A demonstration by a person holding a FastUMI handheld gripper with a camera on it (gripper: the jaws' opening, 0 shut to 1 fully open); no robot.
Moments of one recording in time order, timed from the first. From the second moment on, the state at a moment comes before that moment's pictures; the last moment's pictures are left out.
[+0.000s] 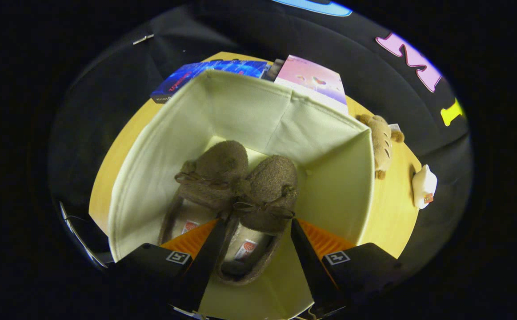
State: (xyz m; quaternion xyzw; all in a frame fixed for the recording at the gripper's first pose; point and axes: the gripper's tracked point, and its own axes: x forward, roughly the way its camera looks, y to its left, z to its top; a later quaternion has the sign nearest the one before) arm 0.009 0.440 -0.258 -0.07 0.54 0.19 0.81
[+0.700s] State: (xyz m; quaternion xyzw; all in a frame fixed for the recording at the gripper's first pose) arm -0.016 0.355 -0.119 0.06 0.30 0.29 0.91
